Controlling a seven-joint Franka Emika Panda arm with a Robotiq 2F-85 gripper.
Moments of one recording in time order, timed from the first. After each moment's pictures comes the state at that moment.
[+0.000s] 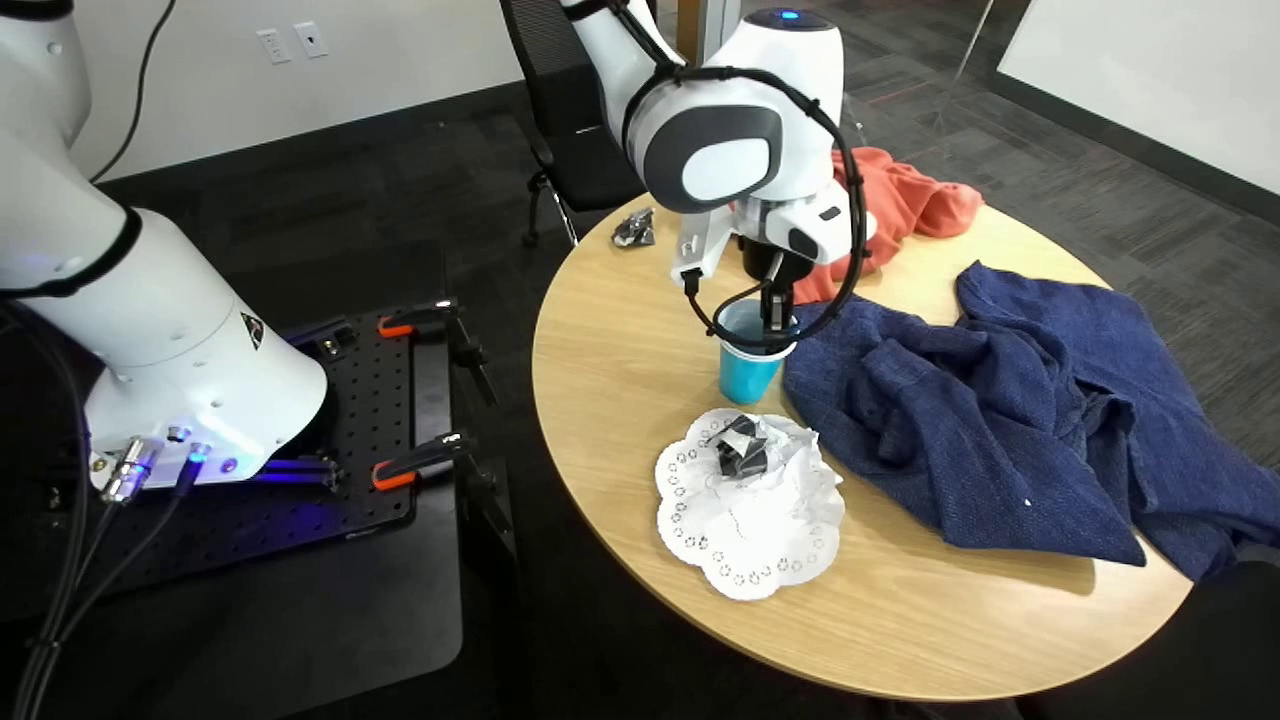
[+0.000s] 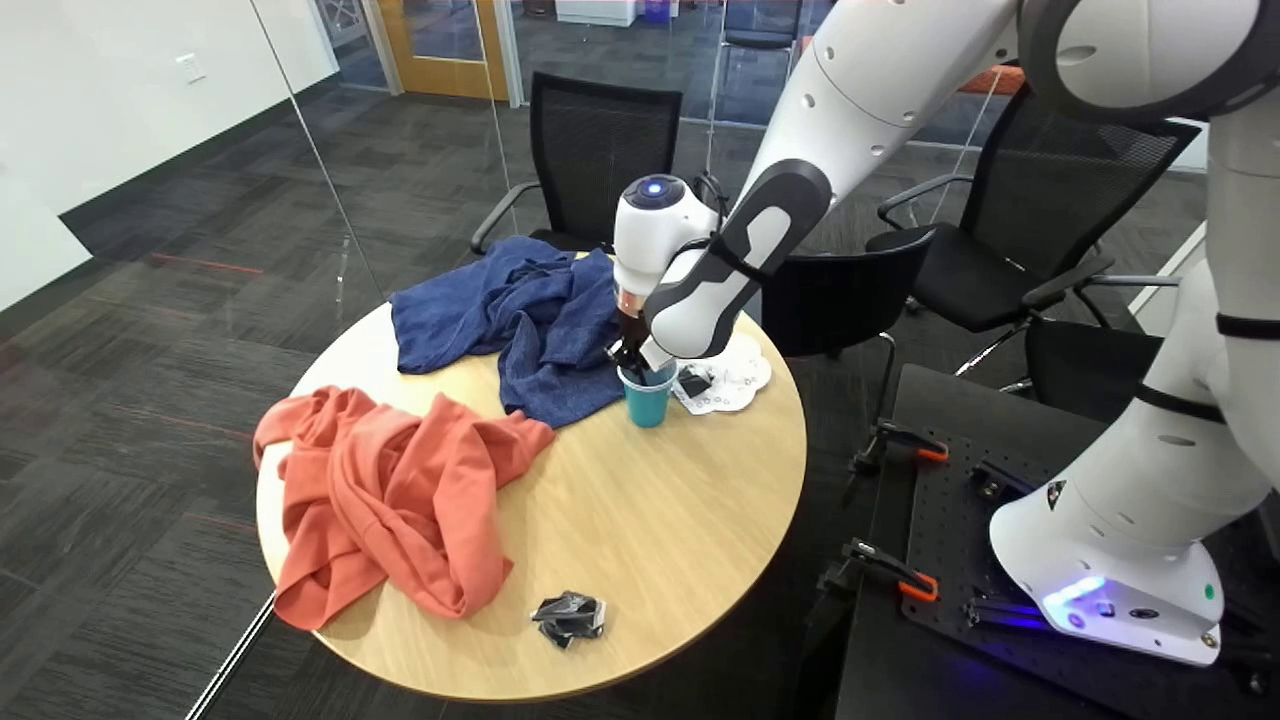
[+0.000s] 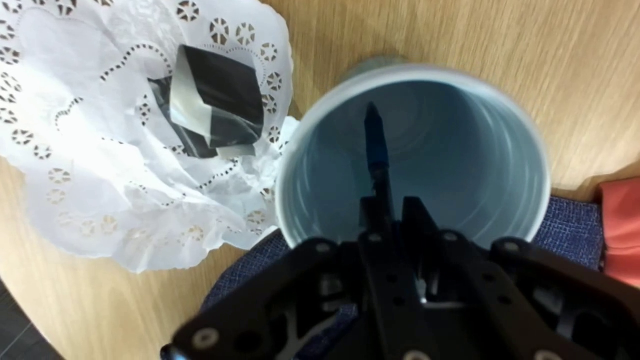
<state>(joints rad) 0.08 0.56 -0.19 -2.14 -0.08 2.83 0.45</state>
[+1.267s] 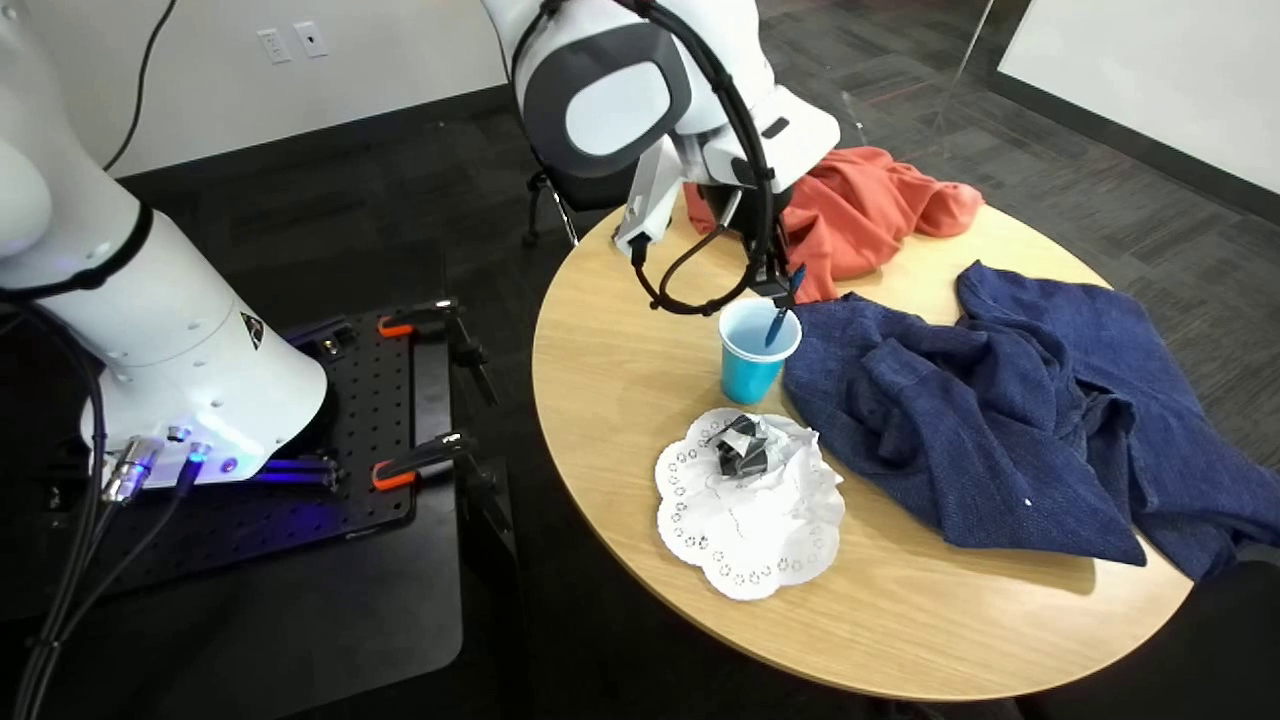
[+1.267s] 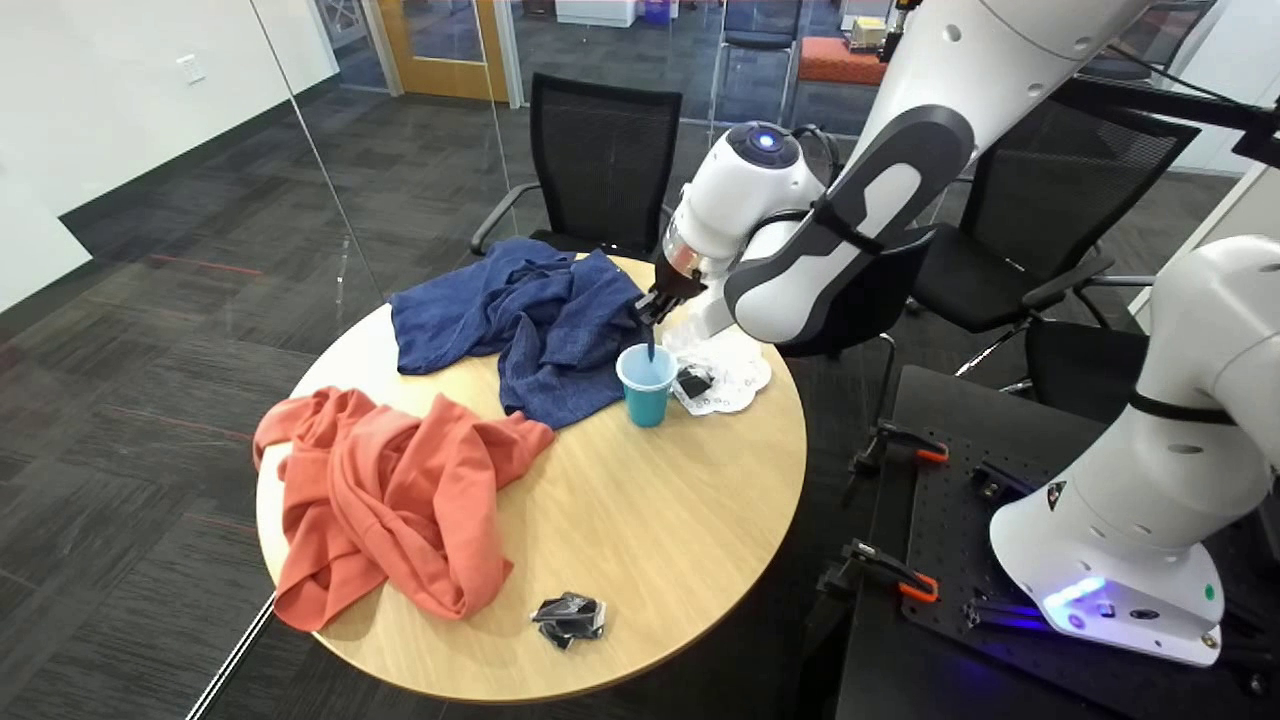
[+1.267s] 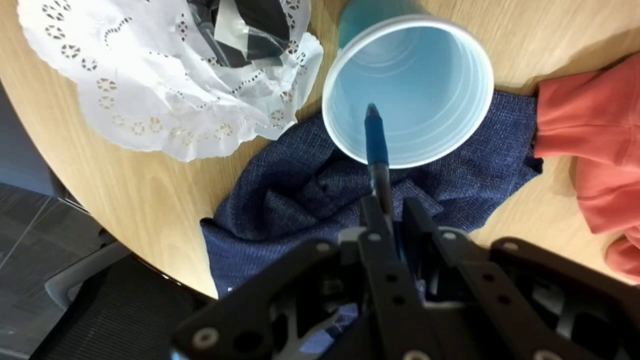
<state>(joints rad) 0.34 0.28 -0.48 -2.46 -0.12 3.14 0.46</state>
